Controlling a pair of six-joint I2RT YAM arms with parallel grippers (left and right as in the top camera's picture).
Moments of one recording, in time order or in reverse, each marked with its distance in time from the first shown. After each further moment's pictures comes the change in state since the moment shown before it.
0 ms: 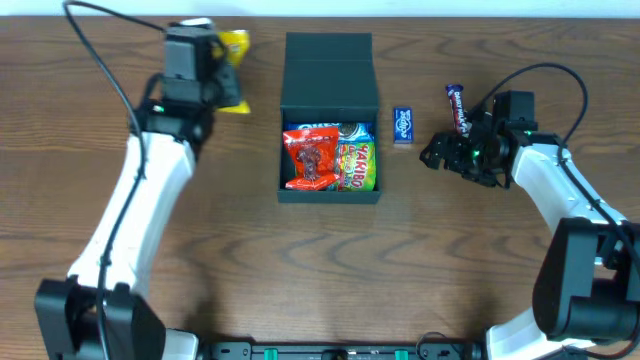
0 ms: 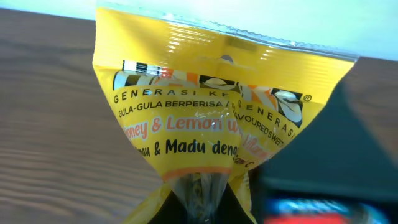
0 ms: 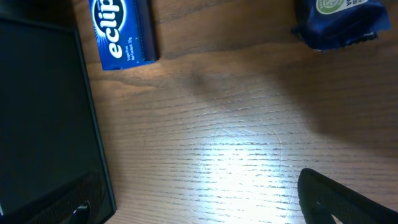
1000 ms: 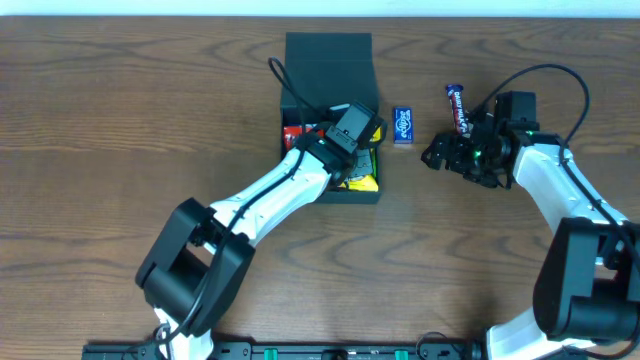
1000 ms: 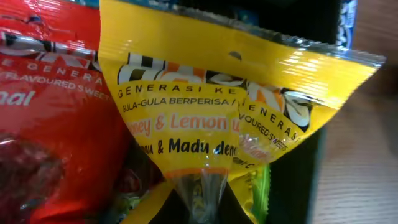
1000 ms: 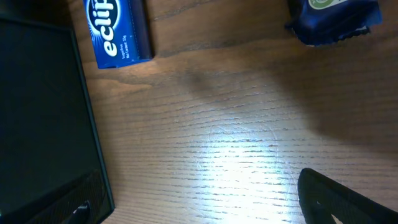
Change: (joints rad) left arm -0.475 0.345 0.000 -0.025 0.066 -0.563; right arm -0.005 0.000 0.000 -0.008 0.000 0.000
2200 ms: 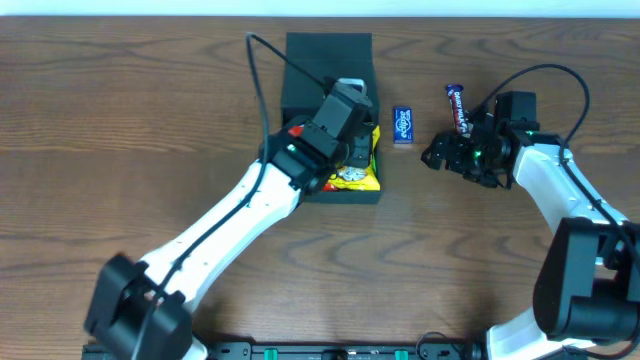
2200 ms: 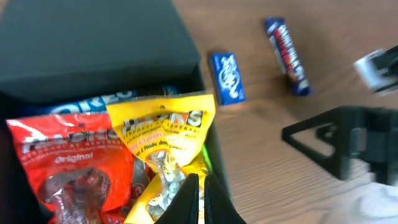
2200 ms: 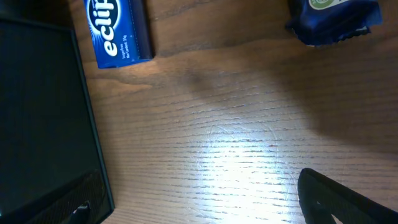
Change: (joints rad) left arm 0.005 -0.242 0.004 -0.003 0.006 0.332; right arm 0.000 0.000 0.000 0.000 0.000 -0.001
